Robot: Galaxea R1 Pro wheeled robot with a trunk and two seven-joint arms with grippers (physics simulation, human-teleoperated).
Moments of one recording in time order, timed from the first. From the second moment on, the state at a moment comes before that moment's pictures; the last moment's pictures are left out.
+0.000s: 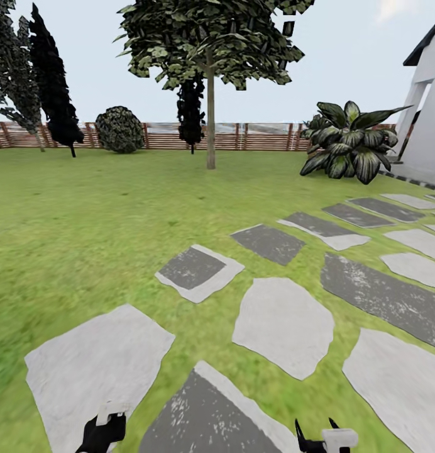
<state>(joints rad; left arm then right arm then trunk) -0.35 0.08 0.06 -0.36 0.04 -0.23 0.02 -0.36 -0.07 0.01 -0.03 0.00 -0.89 0.01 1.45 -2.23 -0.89</state>
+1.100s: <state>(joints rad) -0.35 0.09 0.06 -0.36 0.04 -0.23 0.02 -0.36 -0.07 0.00 -0.03 0.00 -0.89 0.01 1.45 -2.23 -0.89</state>
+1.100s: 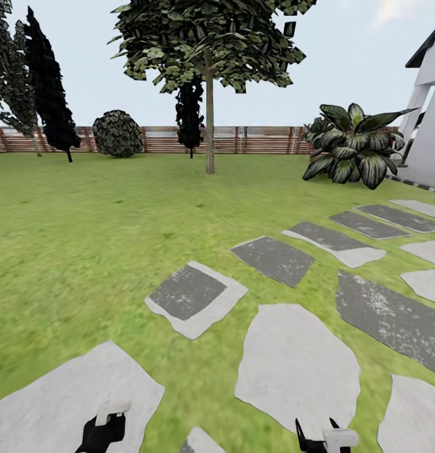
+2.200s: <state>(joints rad) -0.35 0.08 0.06 -0.36 0.04 -0.23 0.02 -0.36 -0.07 0.01 -0.03 0.00 -0.89 0.01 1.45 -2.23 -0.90</state>
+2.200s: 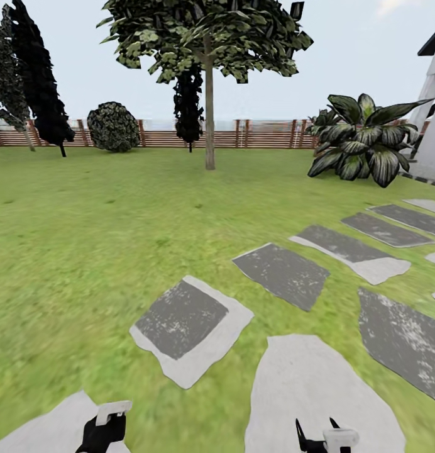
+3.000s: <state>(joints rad) -0.35 0.08 0.06 -0.36 0.04 -0.23 0.02 -0.36 -0.07 0.01 -0.03 0.00 -0.89 0.01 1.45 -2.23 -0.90</state>
